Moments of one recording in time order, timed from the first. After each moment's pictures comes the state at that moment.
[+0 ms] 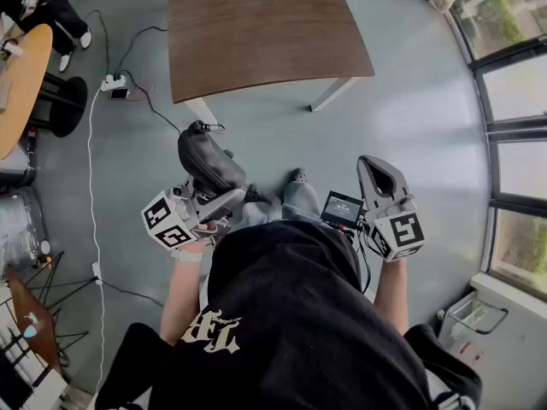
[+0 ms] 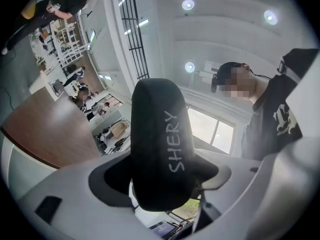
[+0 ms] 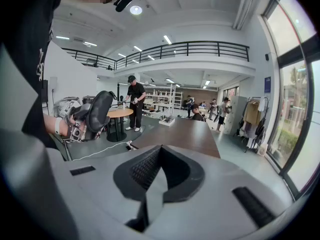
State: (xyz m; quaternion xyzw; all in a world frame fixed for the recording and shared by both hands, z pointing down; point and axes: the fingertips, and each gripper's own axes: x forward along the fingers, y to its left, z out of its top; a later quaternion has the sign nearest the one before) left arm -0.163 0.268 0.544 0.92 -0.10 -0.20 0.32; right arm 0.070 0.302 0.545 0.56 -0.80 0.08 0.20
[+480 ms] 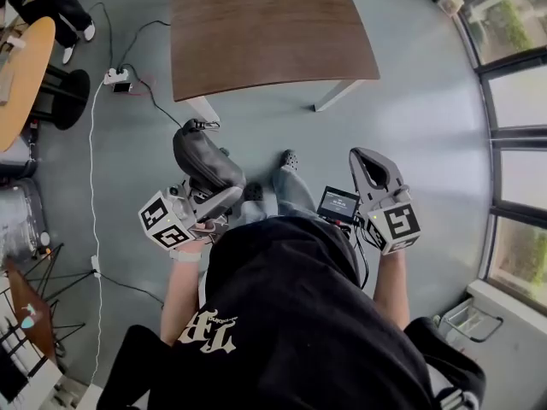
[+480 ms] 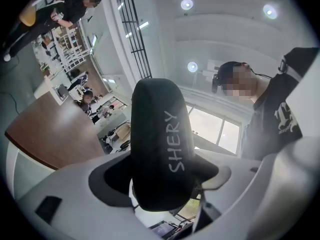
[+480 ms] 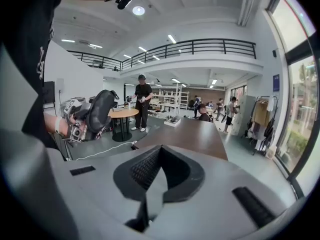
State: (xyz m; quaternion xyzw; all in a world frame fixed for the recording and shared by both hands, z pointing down) left arm -0.158 0.254 0.545 0.92 -0.13 -0.19 0.31; right arm 0.065 0.270 0.552 0.53 -0.82 0.07 0.20
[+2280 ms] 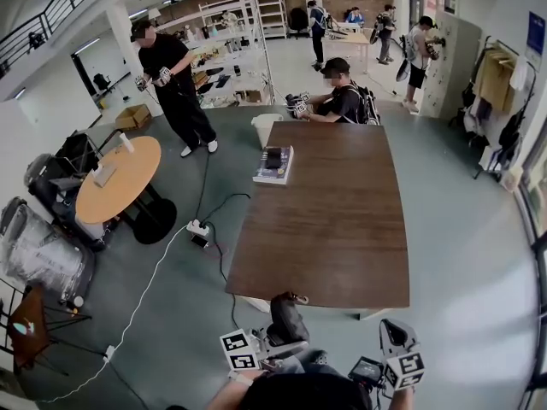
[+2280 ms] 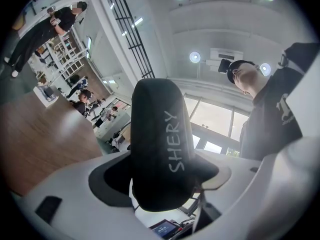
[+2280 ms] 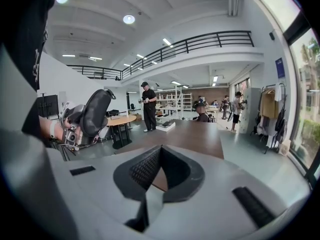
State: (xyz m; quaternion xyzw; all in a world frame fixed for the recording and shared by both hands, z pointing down) left arm 0.017 0.099 0.544 0.93 -0.17 -0.16 0.28; right arm 0.215 0.079 0.567 0.49 -0.84 0.12 0.18
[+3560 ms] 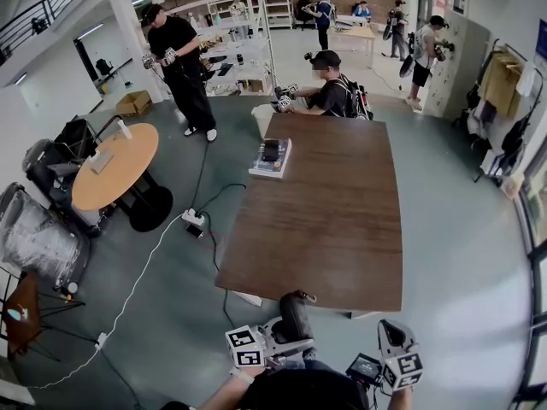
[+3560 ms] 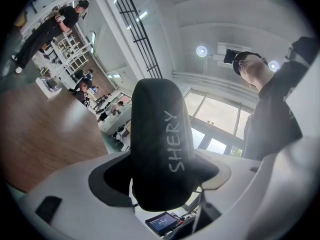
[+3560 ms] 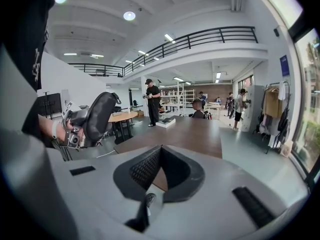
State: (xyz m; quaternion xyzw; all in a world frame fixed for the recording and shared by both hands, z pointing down) left arm 0.065 0.082 0.569 0.92 -0.18 -0.13 0.31; right arm 0.249 0.062 0.583 0.48 -0.85 0.12 0.19
